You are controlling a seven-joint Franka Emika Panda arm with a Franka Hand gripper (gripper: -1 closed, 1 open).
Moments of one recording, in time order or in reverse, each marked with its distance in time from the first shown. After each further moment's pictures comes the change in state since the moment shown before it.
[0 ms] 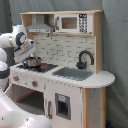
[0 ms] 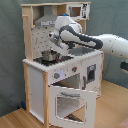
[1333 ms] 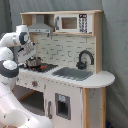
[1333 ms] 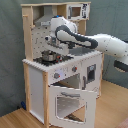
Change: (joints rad) arm -0.188 -0.003 0.096 0.228 -0.003 -0.178 -0.160
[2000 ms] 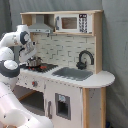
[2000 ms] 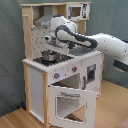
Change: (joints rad) arm -0.016 0.000 -0.001 0.014 -0.007 -0.008 -0.050
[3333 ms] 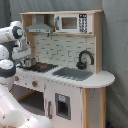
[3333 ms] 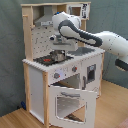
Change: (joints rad) arm 0.060 0.003 -0.114 0.043 -0.015 -0.316 -0.042
